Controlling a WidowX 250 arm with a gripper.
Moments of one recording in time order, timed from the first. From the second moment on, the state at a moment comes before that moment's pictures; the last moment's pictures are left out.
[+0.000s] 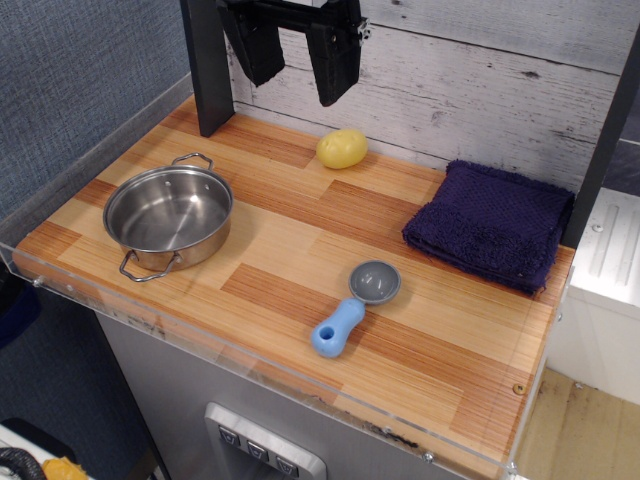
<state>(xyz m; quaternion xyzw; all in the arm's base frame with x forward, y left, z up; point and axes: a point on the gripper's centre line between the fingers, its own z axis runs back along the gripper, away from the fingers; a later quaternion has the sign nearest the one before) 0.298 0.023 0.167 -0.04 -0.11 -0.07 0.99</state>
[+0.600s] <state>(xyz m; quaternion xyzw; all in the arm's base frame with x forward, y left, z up) 0.290 0.008 0.141 -0.04 -0.08 -0.09 0.99</state>
